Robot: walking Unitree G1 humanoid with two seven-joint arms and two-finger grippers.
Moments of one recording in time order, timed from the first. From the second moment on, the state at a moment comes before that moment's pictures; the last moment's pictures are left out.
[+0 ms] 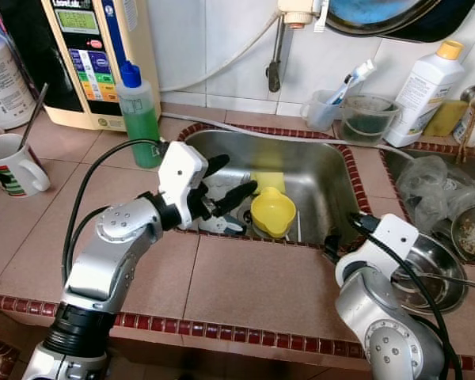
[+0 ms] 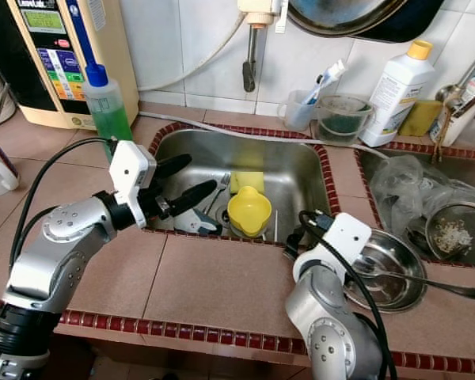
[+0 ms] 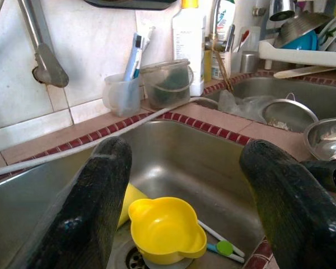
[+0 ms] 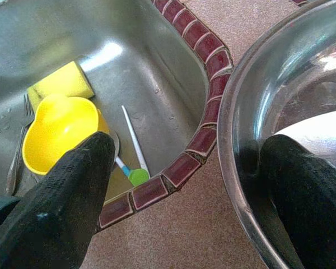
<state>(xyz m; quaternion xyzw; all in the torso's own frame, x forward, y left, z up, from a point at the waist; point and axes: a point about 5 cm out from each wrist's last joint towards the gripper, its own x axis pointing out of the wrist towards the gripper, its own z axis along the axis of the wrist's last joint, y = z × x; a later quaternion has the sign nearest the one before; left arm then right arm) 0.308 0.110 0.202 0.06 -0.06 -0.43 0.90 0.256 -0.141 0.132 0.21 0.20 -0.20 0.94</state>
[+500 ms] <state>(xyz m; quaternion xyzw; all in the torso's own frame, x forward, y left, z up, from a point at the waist) 0.308 0.109 0.202 0.06 -0.06 -0.43 0.90 0.250 -0.151 0.122 0.18 0.20 -0.23 0.94</state>
